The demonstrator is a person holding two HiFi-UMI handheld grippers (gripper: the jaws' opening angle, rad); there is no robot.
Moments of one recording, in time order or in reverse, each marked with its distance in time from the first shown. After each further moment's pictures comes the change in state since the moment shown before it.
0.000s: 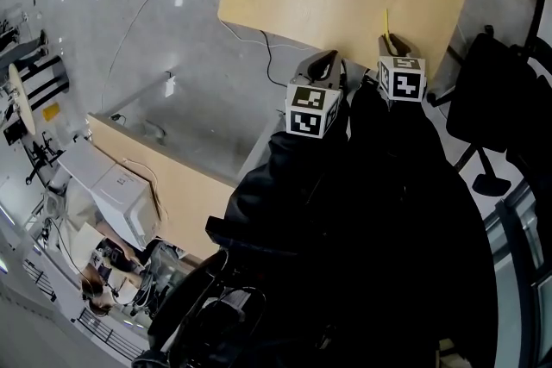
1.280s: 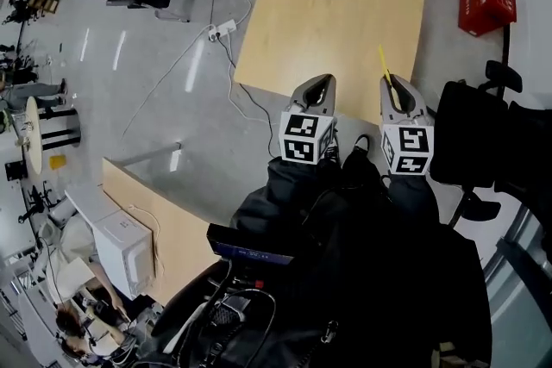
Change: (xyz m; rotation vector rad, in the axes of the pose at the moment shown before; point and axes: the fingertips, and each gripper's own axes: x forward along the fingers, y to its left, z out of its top) left arm -0.079 -0.073 0.143 0.166 -0.321 -0.017; right arm -0.241 0.010 0.126 -0.117 -0.592 -0.055
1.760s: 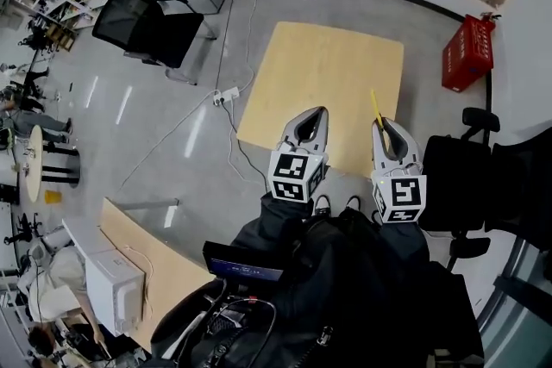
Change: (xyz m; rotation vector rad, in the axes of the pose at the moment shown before) left arm -0.043 -0.042 0.125 0.099 -0.253 -0.028; right arm -0.076 0.000 0.109 -0.072 -0.261 -0.010
